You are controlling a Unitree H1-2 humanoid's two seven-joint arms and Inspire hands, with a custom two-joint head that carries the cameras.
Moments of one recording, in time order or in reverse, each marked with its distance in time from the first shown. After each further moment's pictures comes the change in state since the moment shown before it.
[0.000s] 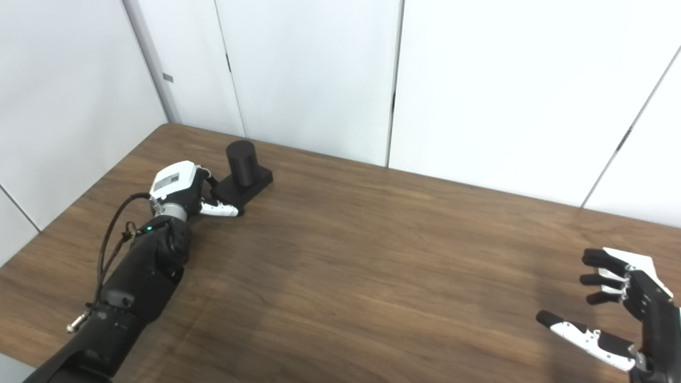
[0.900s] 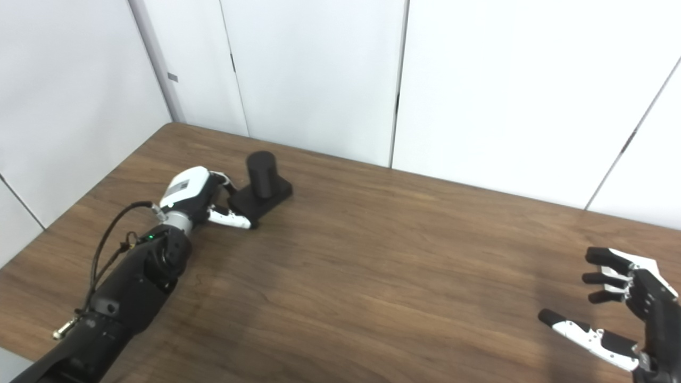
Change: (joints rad) left arm 0.046 0.054 -0.119 -0.026 -0.197 -0.195 0.040; right arm 0.003 0.001 0.000 -0.035 0.011 0.029 0.002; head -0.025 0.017
